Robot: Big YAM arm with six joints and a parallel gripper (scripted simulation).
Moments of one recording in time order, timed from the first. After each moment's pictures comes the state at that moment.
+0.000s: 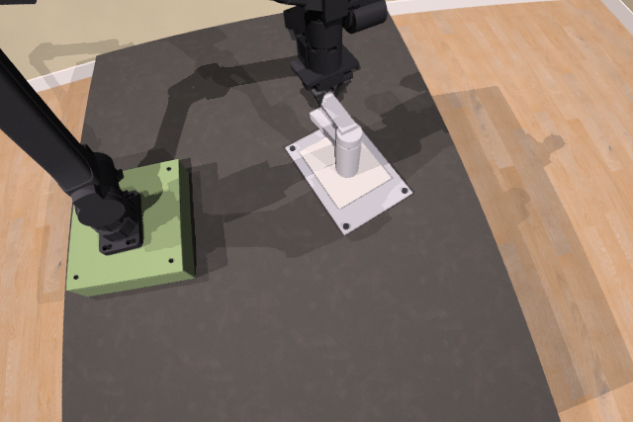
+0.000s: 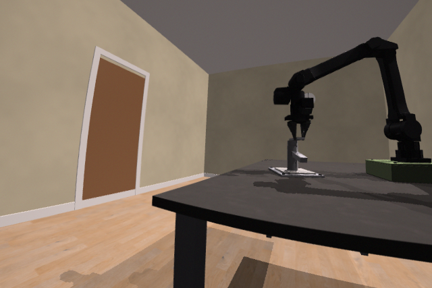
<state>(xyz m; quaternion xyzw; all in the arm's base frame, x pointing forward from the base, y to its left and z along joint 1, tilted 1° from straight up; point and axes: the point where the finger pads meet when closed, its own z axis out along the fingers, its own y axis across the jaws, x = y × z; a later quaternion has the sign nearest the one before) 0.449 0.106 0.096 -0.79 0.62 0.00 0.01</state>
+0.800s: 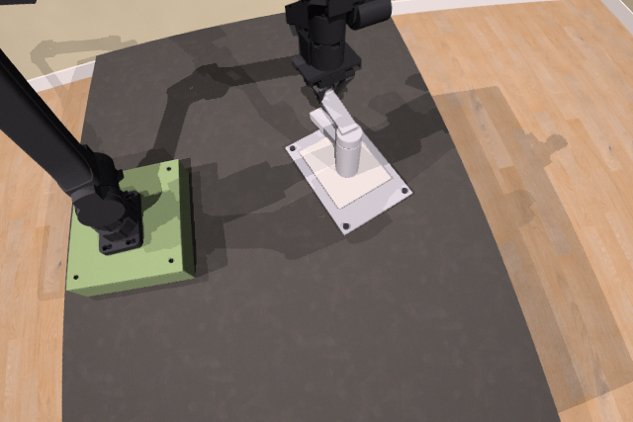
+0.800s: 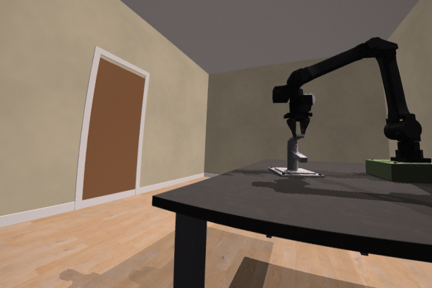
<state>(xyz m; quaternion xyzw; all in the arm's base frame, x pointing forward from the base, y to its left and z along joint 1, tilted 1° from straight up) 0.449 0.103 0.107 -0.79 0.61 0.01 0.00</state>
